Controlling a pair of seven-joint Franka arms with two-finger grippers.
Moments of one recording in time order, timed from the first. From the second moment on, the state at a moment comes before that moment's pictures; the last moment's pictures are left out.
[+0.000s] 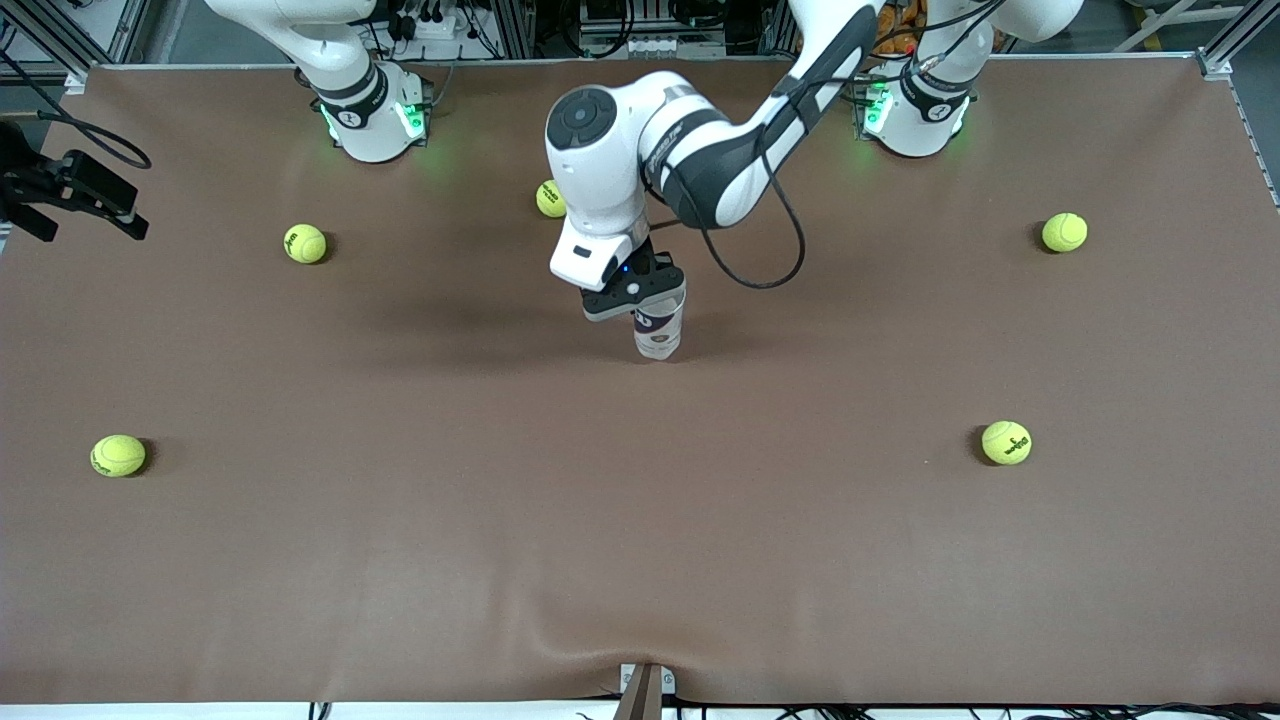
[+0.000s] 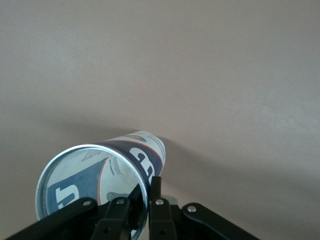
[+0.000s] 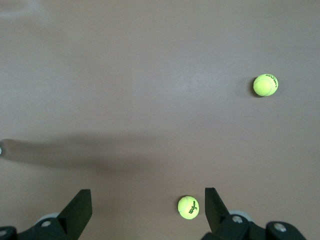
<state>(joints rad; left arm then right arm) -0.81 0.61 -0.14 -1.35 0.22 1.92 -1.29 -0.02 -0.12 -0.01 -1.63 0.02 1.55 -0.02</state>
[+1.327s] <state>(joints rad) -0.81 0.64 -0.14 -1.34 0.22 1.92 -1.30 -0.02 -0.12 -0.01 -1.63 0.02 1.55 -0.02</state>
